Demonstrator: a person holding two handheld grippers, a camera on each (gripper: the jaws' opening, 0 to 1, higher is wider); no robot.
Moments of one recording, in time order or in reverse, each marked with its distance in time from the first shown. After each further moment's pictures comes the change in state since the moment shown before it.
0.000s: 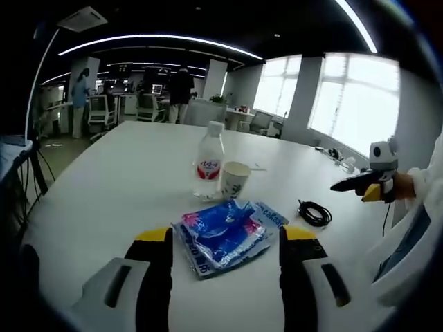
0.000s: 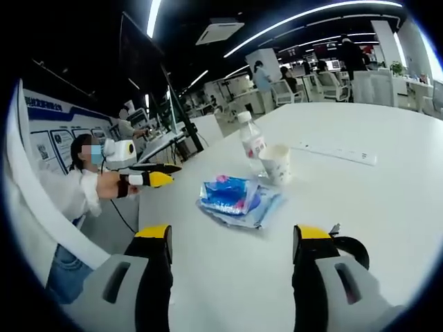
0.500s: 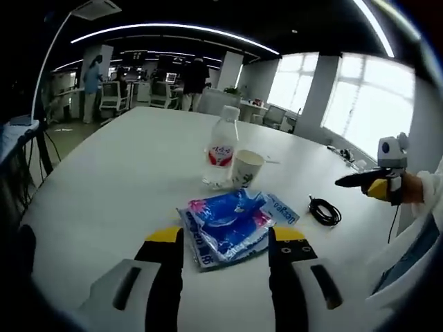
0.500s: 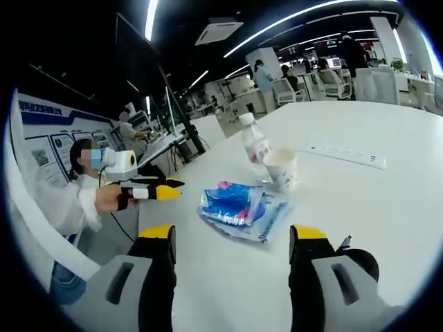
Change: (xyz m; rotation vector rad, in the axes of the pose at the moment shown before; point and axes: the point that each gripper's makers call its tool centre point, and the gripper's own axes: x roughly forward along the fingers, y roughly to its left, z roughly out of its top) left arm 0.013 0.010 -0.020 -0.059 0.073 0.083; right arm 0.036 0.003 0.017 0.019 0.008 0.020
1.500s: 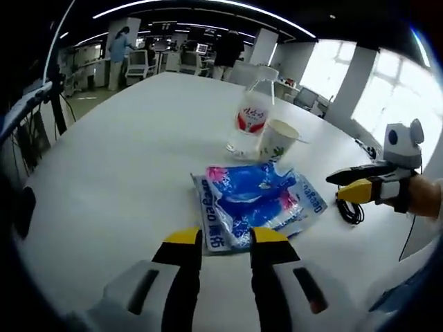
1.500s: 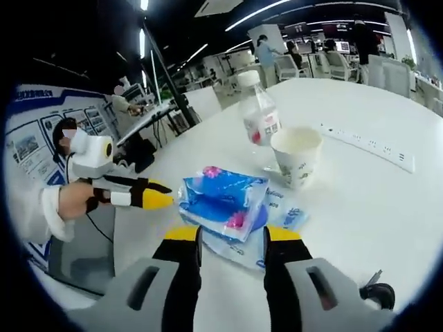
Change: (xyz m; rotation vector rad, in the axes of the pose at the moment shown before) left arm 0.027 0.017 -0.038 -0.128 0.170 0.155; right arm 0.096 -0.018 -0.021 -0.041 0.183 -0.036
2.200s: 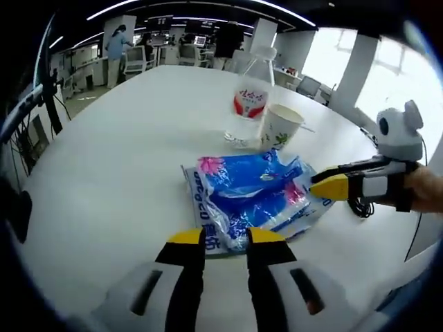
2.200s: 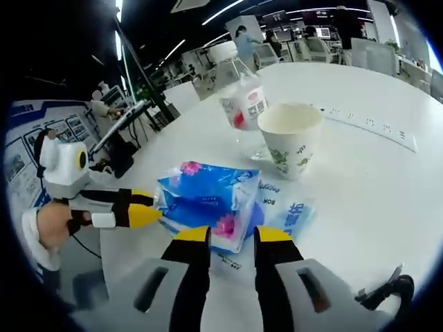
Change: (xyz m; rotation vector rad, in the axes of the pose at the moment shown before) left arm 0.020 0.006 -0.008 0.022 0.040 0.028; right arm 0.037 -0.012 -0.009 0.089 0.043 -0.086
